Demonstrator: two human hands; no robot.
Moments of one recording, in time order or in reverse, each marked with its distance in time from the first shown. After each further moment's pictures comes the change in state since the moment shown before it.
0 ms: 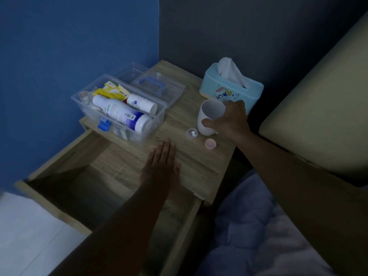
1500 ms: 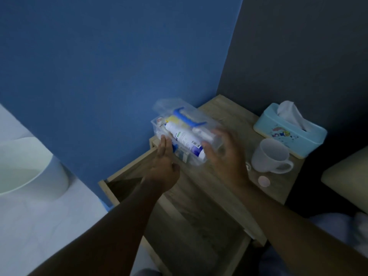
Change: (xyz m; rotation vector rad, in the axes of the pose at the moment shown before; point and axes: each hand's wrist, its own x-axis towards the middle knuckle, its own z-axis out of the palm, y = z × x) left_hand -0.021 -0.129 -0.077 -0.519 0.221 -0.297; right_hand -0.070 -0.114 0.078 0.481 0.078 -0.627
